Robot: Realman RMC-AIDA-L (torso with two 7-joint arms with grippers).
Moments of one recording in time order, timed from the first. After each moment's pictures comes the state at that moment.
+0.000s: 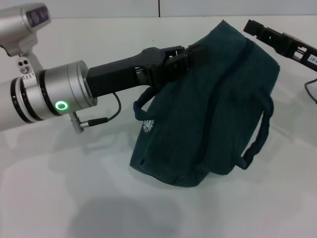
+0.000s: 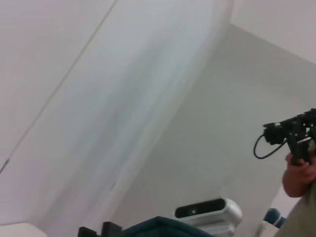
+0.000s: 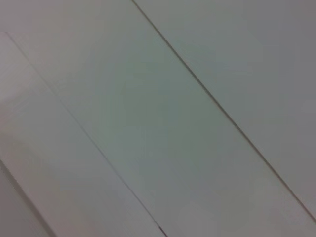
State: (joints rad) left arm -0.63 -2.09 1.05 0.42 1.34 1.65 -1.53; right arm 0.56 2.01 -1.04 -0.39 -1.15 -1.39 1.53
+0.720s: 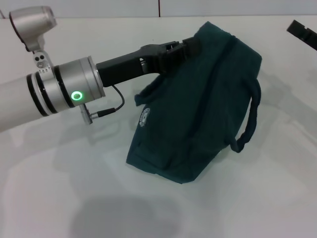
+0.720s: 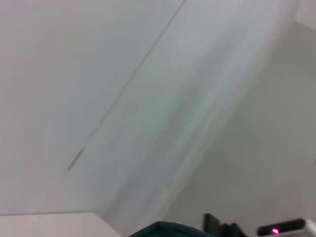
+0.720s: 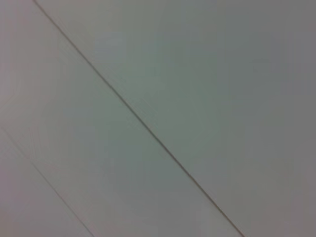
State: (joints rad) left arm -0.66 -2.10 1.06 0.36 1.32 1.45 -1.54; right arm 0.45 1.98 -0.94 -0.38 -1.13 -1.41 1.53
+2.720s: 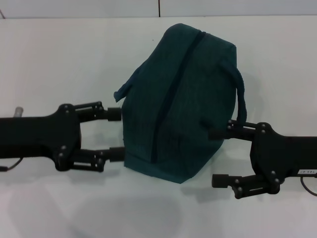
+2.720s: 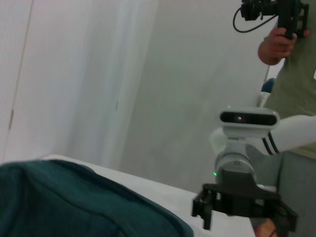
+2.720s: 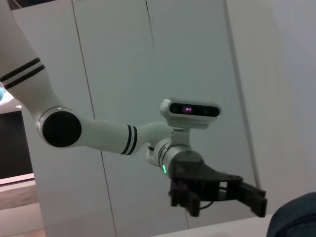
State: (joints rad) left arm -0.34 -1.94 1.05 0.76 1.57 1.86 -1.38; right arm 0.46 2.02 -1.19 -0.55 -1.49 -1.79 1.09
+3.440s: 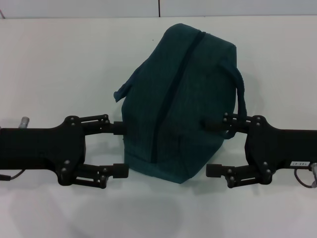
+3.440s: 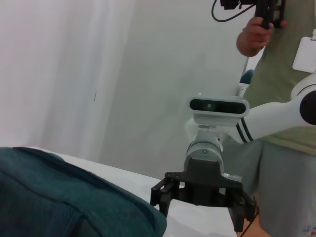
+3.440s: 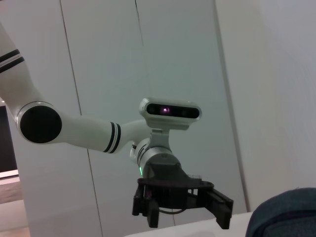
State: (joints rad) left arm -0.34 -1.96 1.05 0.75 1.61 1.90 -1.35; right arm 0.48 2.03 -1.19 -0.53 -1.48 -1.74 1.08
